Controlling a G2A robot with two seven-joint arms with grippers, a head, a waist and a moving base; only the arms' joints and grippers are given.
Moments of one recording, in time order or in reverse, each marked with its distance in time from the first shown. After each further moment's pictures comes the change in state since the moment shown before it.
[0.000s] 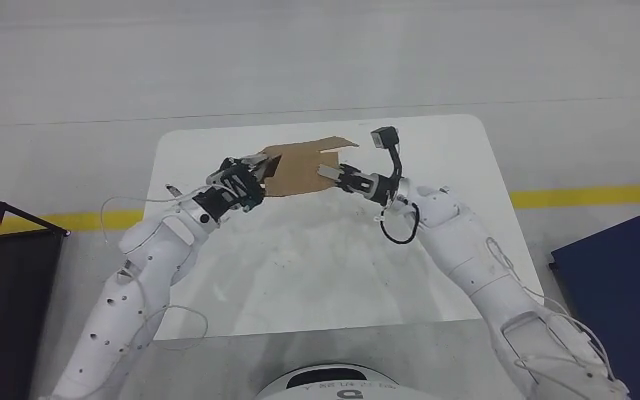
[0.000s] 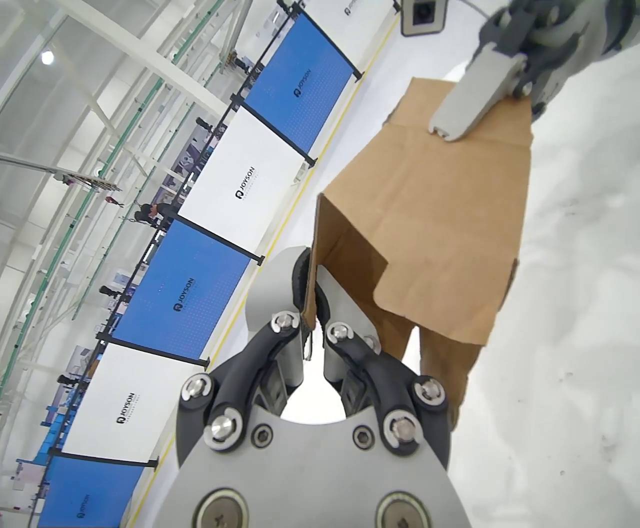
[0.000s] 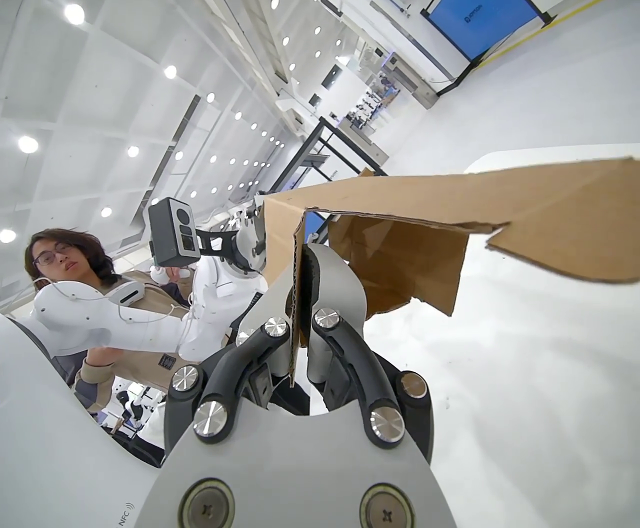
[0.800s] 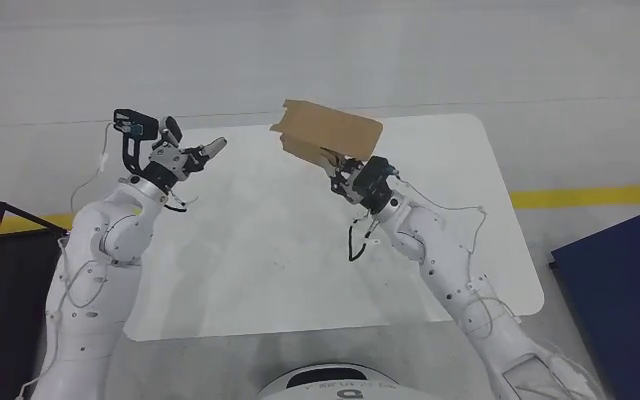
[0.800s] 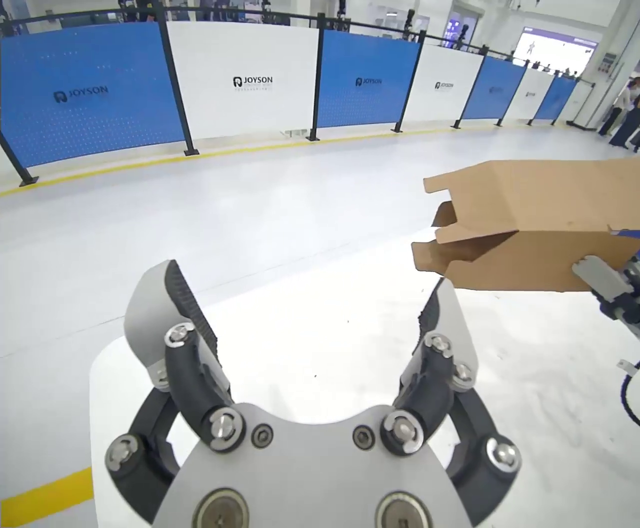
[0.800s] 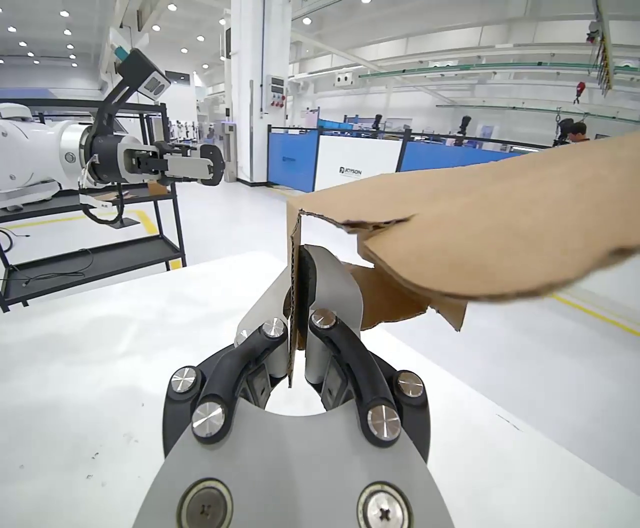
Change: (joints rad) left arm -0.075 -0.020 -0.197 0.212 -0.925 0.009 -0.343; right arm -0.229 -0.019 0.081 -0.321 -1.615 0.392 -1.158
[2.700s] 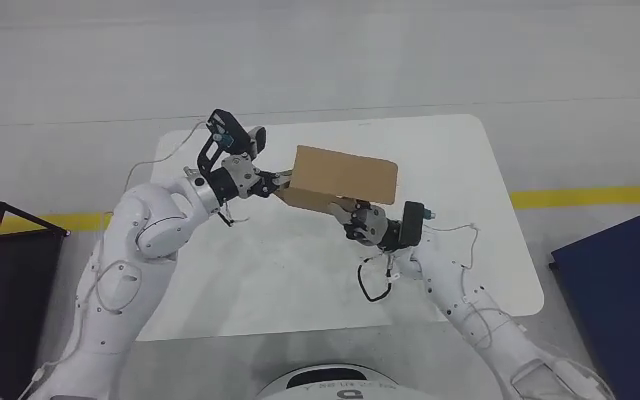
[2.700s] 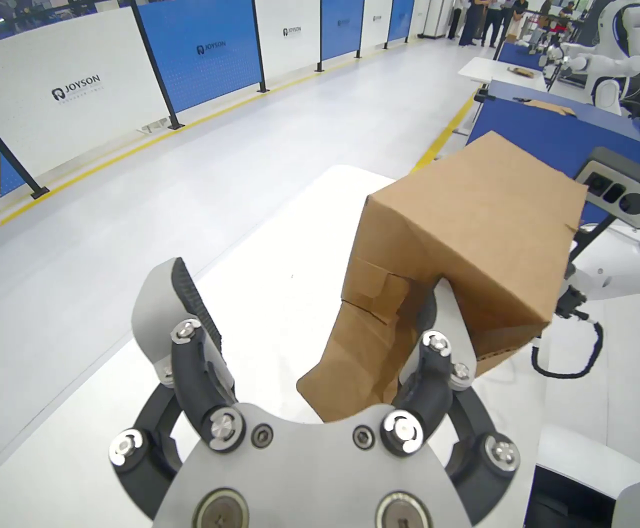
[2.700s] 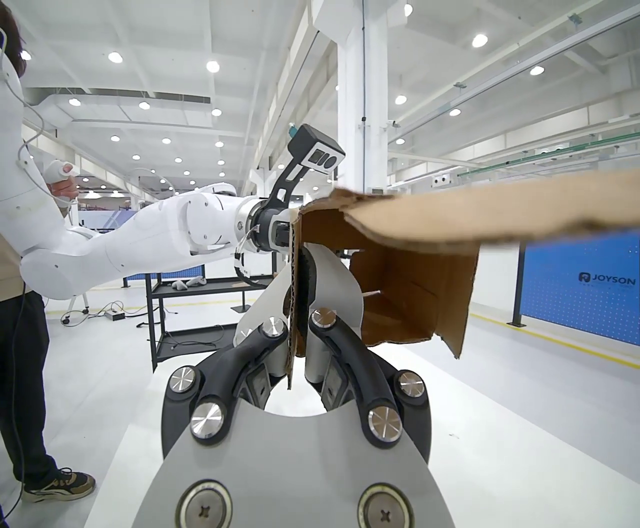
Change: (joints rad) left arm -0.105 -0.011 0.227 -0.161 -0.051 -0.184 -0.220; right arm -0.027 0.068 -0.120 0.102 -0.094 -0.308 -0.637
